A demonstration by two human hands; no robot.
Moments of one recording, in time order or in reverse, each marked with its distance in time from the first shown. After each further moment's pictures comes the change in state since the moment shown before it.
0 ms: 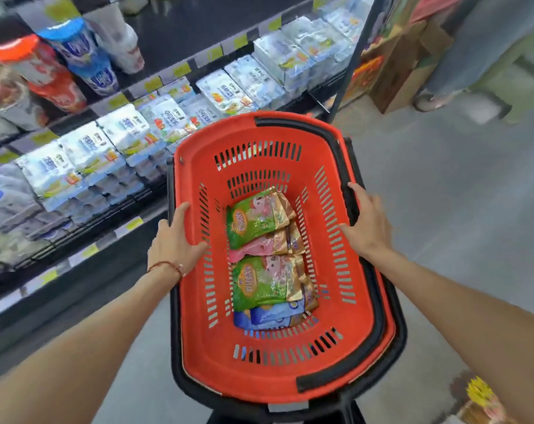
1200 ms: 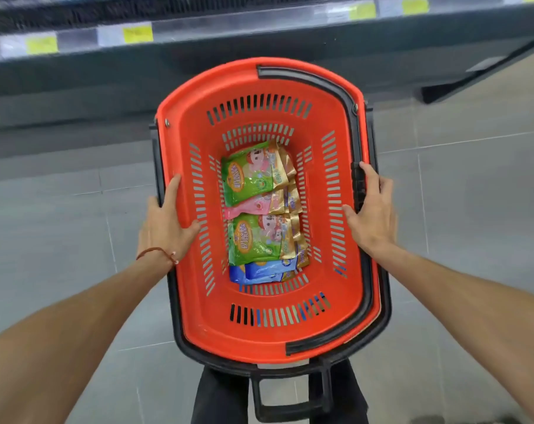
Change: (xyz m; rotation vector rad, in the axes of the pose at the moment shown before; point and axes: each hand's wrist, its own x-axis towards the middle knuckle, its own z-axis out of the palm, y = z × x) left_hand 0.012 -0.206 0.282 -0.231 0.009 -0.469; right_hand 0.078 0.065 0.338 -0.206 -0.319 -0.309
